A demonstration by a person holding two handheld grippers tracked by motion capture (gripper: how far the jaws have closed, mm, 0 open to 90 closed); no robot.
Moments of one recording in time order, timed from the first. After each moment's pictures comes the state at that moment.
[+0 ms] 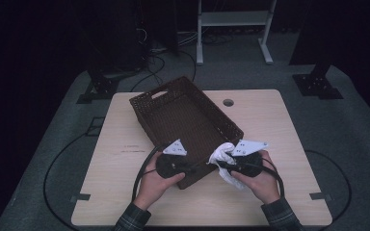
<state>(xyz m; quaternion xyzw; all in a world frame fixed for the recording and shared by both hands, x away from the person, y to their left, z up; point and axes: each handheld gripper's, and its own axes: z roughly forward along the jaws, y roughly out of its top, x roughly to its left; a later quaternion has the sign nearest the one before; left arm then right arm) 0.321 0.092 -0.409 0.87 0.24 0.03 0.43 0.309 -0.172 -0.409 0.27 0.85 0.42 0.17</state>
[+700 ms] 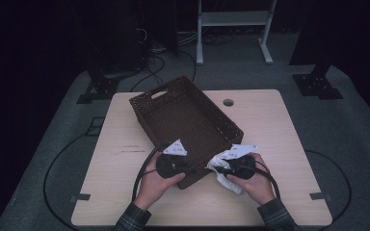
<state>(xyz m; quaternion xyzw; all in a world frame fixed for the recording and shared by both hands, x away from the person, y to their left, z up) 0.321 0.092 -0.409 0.87 0.23 0.03 0.43 0.319 -0.163 -0.439 0.28 0.87 0.39 0.14</state>
